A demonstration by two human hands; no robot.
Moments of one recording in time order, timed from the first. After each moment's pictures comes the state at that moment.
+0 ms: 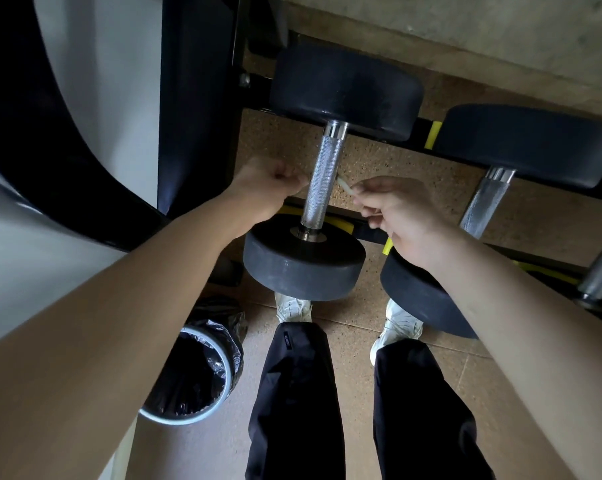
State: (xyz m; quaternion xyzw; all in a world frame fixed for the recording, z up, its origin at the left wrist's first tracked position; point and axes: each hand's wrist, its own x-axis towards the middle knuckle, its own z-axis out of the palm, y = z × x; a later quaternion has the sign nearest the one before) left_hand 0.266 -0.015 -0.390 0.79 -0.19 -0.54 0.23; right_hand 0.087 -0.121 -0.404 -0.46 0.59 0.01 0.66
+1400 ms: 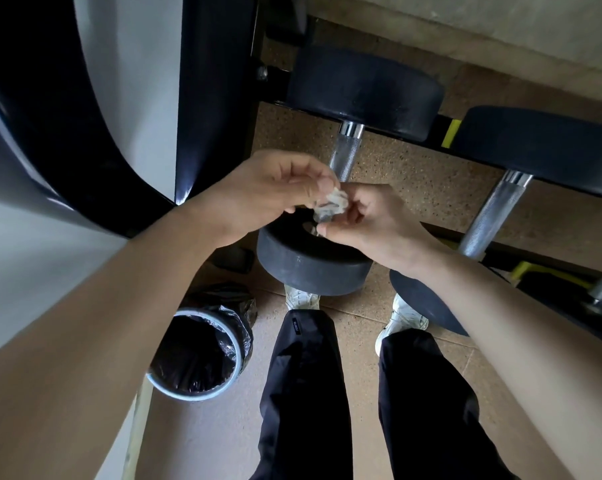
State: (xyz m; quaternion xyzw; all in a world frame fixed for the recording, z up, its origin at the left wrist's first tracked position) left_hand 0.278 0.002 -0.340 0.65 -0.28 -0.62 0.32; right_hand 0.099 -0.095 -0.368 -0.68 0.34 0.08 0.65
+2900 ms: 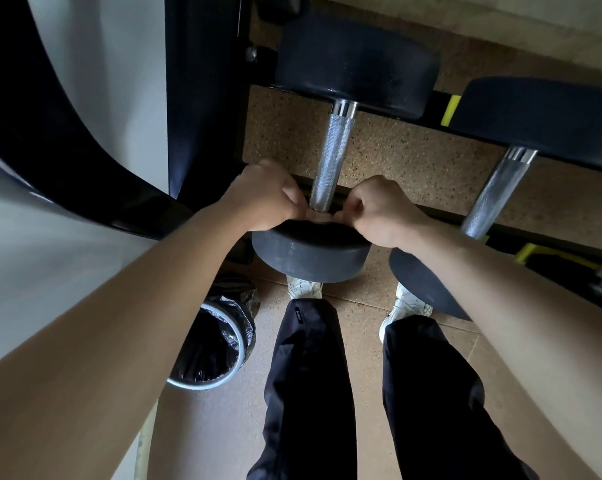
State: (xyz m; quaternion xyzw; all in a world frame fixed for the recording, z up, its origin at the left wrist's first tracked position) left_hand 0.263 0.002 -0.389 0.78 -0.32 -0.53 0.02; right_hand 0.097 -0.104 -0.408 -0.73 0.41 0.28 0.47
